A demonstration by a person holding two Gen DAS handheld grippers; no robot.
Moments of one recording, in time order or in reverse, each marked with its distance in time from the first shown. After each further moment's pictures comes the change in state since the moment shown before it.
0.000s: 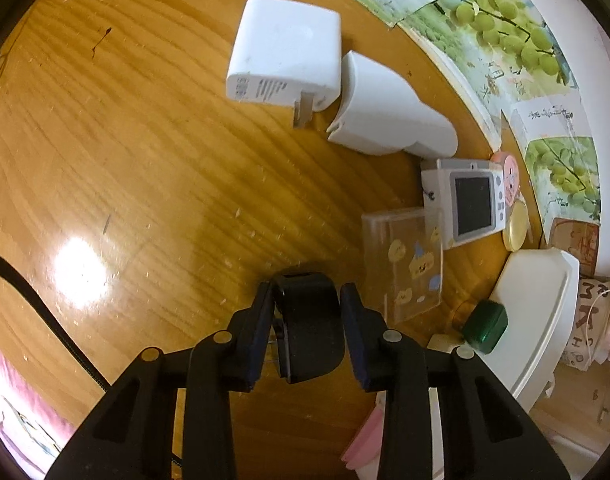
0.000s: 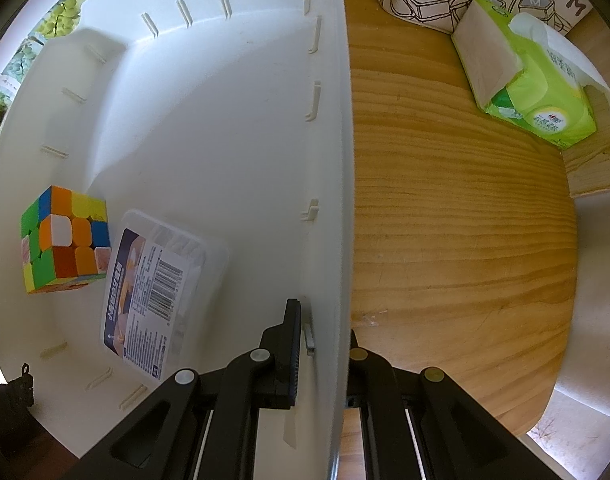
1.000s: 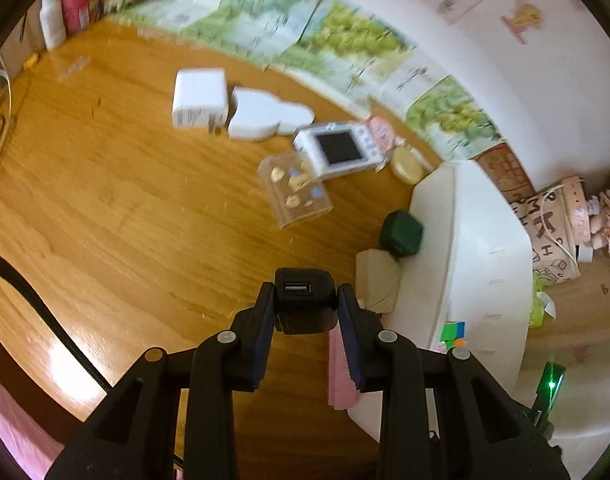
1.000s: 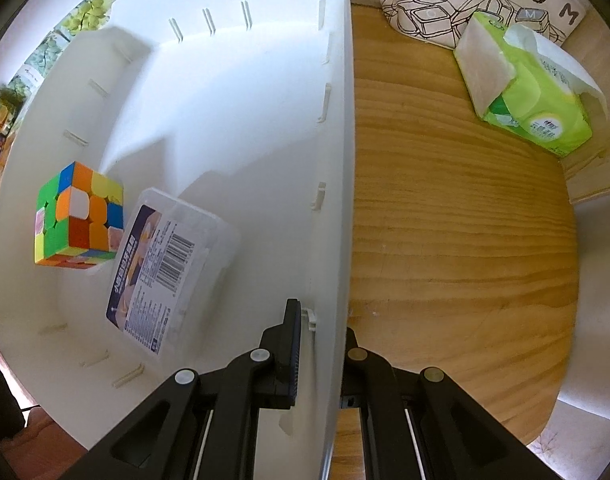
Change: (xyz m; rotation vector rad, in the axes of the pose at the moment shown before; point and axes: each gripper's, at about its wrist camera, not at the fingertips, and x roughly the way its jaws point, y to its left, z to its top) left arm -0.068 -0.033 -0.109 0.295 -0.296 -0.122; right arm -0.011 0.002 -0.042 -0.042 -0.085 0.024
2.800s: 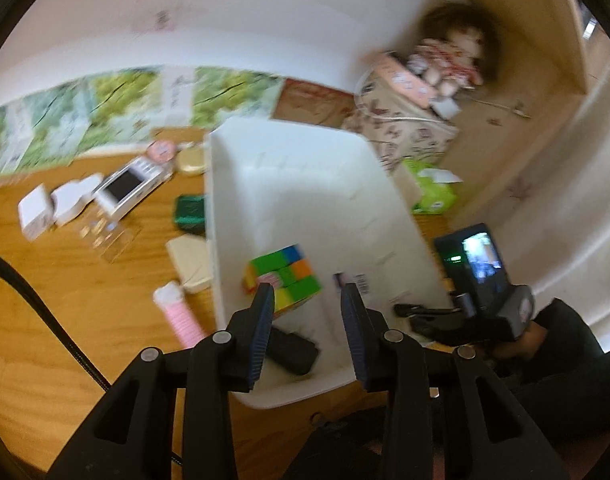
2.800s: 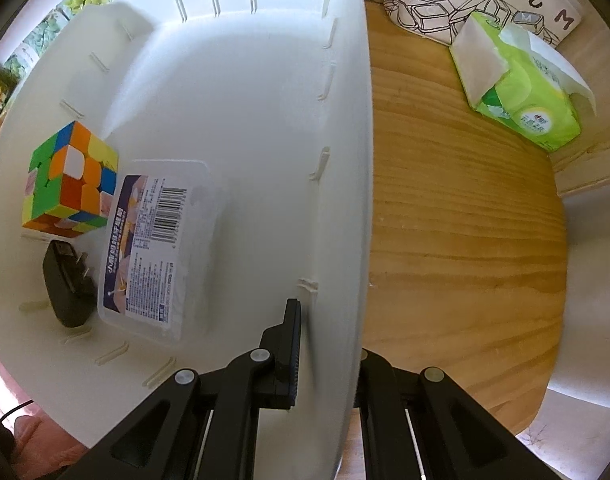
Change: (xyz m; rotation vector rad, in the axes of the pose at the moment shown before) left arm -0.030 -0.114 -0.073 0.559 -0.040 -0.243; right arm 0.008 0.027 -0.021 -0.028 0.015 -0.076
